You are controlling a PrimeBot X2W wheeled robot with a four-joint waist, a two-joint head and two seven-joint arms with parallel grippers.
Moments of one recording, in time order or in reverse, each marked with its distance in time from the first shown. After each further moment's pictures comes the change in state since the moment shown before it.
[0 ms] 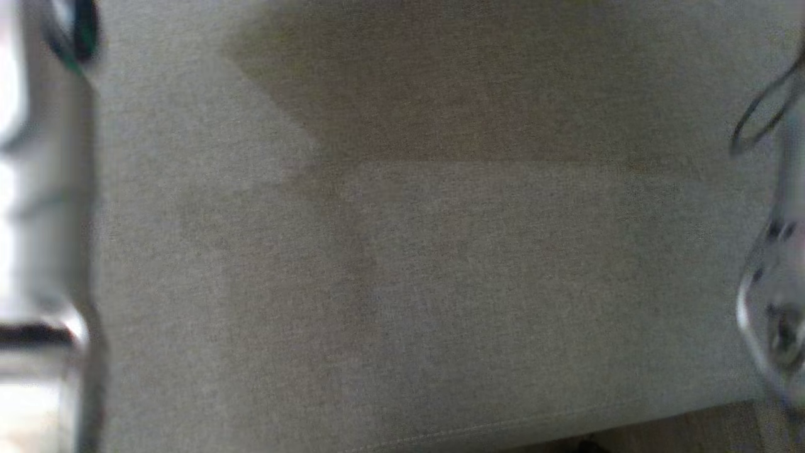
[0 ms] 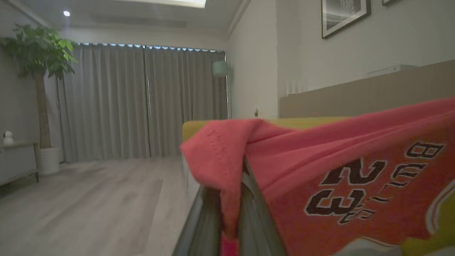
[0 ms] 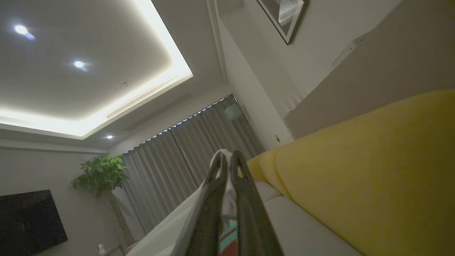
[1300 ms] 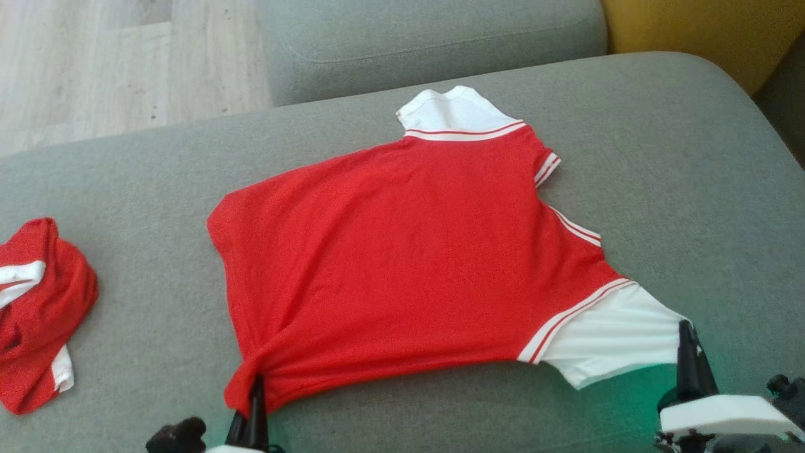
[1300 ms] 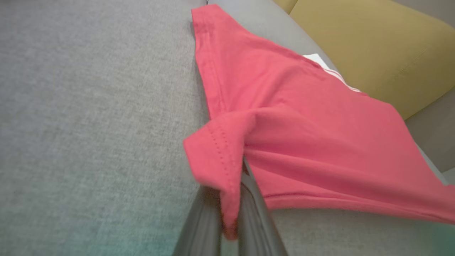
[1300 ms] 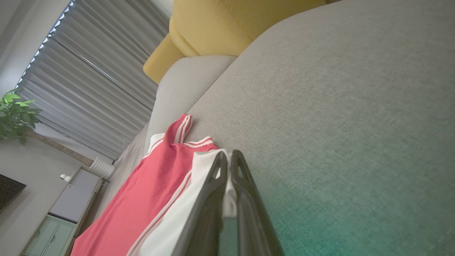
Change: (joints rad) left arm 1.184 -0.196 -0.012 0.017 -0.346 -0.044 0.008; right arm 1.324 -0.065 0.254 -0.172 0.395 0.000 0.013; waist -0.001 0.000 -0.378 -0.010
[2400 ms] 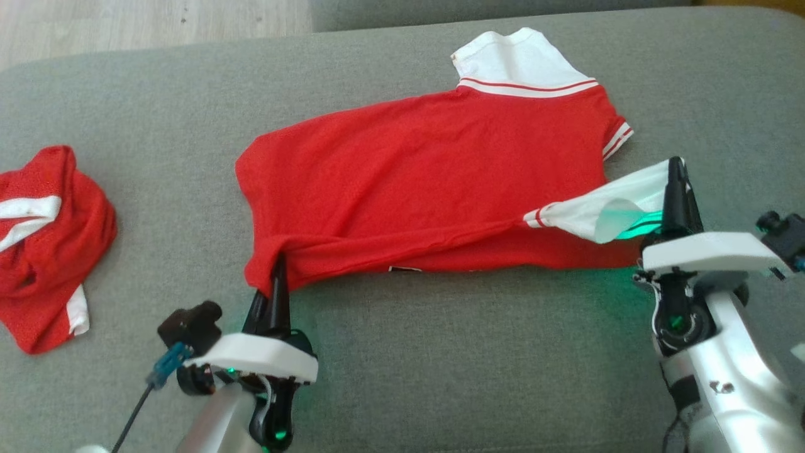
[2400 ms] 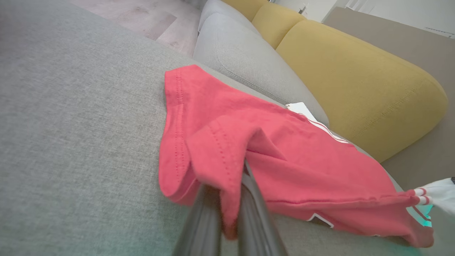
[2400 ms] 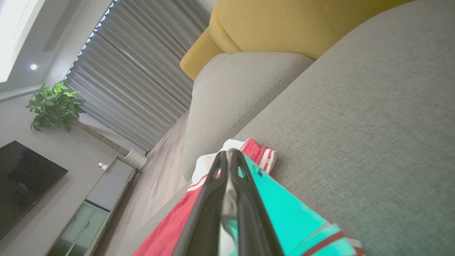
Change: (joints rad) left arm -0.254 0.004 -0.119 -0.062 -0.084 0.001 0.000; right arm -0.454 0.032 0.006 0.173 0.006 0.000 0.024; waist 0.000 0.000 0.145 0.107
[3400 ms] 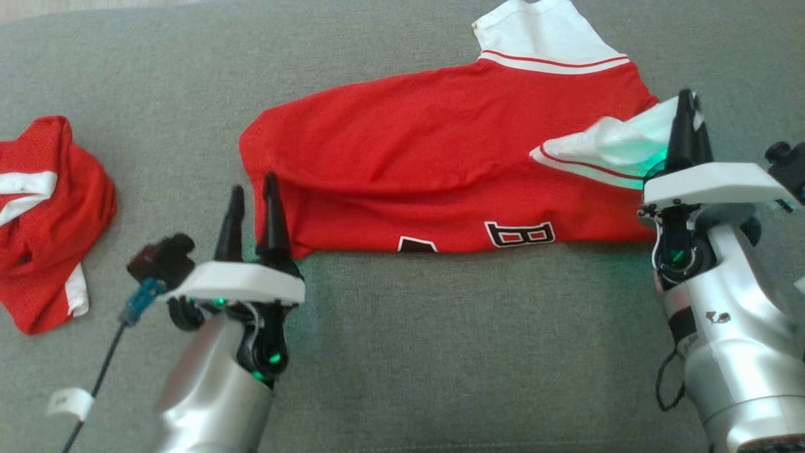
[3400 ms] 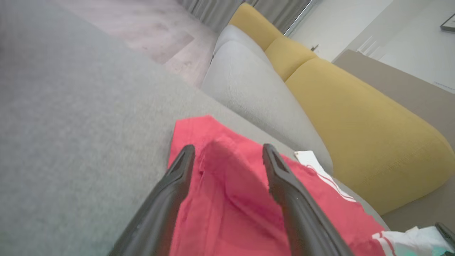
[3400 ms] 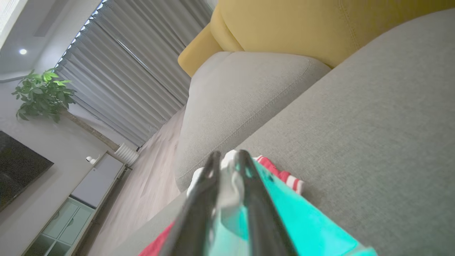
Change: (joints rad) left arm -0.173 -0.003 -0.002 0.028 -0.170 0.023 0.000; right arm -0.231 0.014 -0.030 0.200 -0.087 0.000 -0.029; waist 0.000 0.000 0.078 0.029
